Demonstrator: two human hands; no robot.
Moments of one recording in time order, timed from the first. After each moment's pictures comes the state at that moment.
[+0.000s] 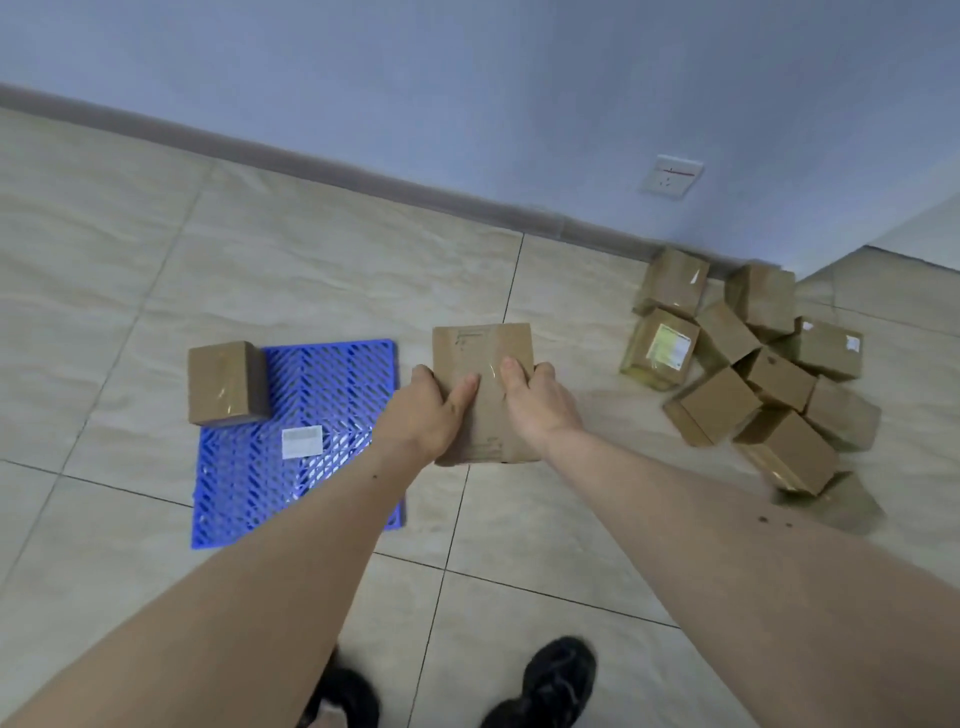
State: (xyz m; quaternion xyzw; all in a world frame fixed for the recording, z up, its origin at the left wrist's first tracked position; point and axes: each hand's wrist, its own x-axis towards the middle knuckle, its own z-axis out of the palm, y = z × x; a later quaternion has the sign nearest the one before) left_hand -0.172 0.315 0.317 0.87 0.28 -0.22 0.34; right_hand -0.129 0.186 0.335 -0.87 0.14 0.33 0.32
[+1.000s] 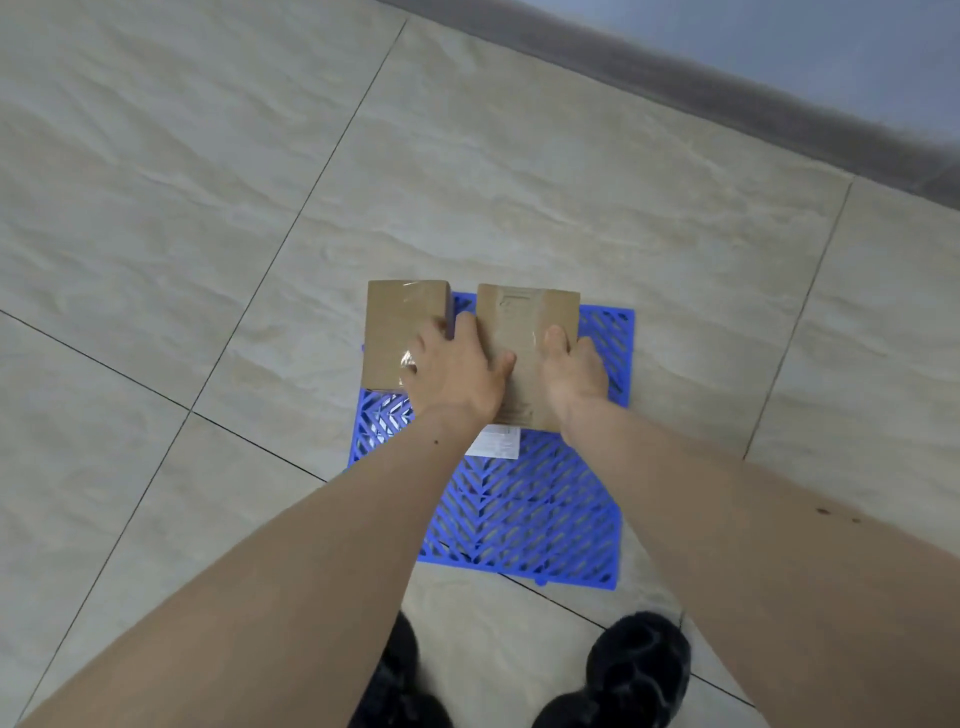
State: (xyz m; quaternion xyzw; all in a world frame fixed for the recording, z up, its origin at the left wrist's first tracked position) left_hand -0.195 0.620 0.086 0.87 0.38 -0.18 0.24; right_hand -0.141 0.528 0.071 -0.84 0.19 0.35 0.37
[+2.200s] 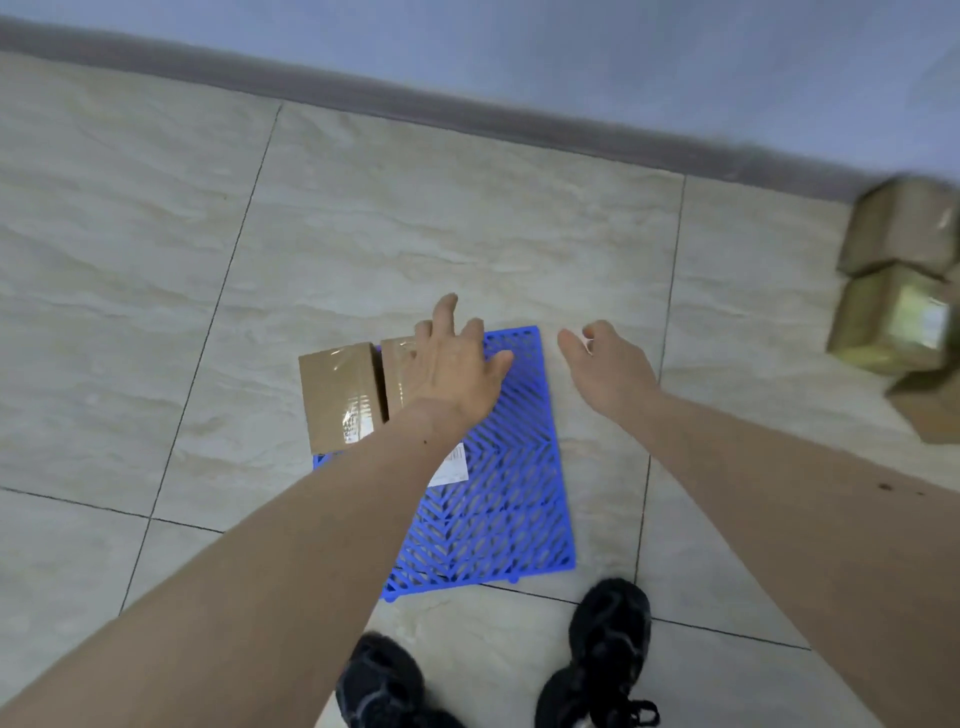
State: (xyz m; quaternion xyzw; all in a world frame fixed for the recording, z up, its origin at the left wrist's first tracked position) left_hand -0.132 0.581 0.161 0.95 0.13 -0.20 0.19; right_hand -0.088 0.417 0.150 -0.91 0.10 0.30 0.25
